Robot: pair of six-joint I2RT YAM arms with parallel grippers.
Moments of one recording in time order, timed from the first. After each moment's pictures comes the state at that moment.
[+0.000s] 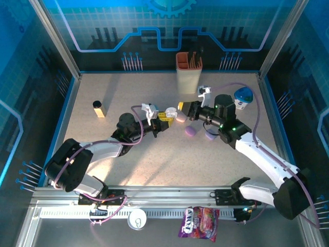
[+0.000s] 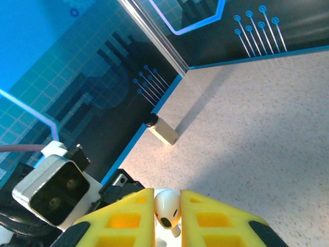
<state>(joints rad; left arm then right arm) -0.53 1.47 0.57 0.98 0.61 -0.25 0.50 1.16 0.89 0.07 -0.40 0.58</state>
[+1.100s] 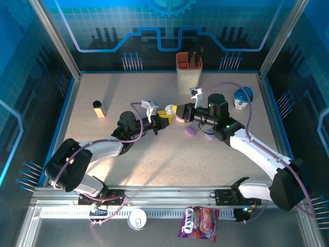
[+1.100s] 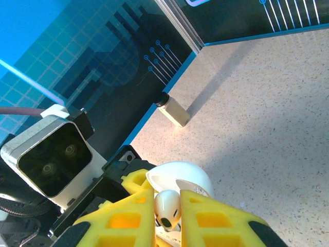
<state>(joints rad) -0.53 1.47 0.60 0.94 0.57 -0.33 0.52 1.24 0.90 0.09 -0.48 0.57</state>
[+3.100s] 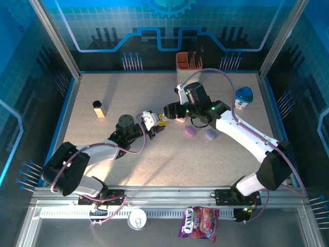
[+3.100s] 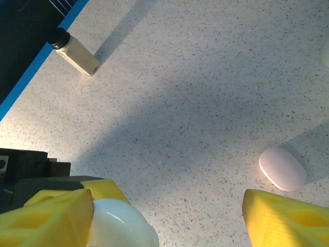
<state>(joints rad) -0.50 1.43 0.52 0.83 0.50 0.17 0.64 1.48 1.31 -0.52 -0.13 0.30</state>
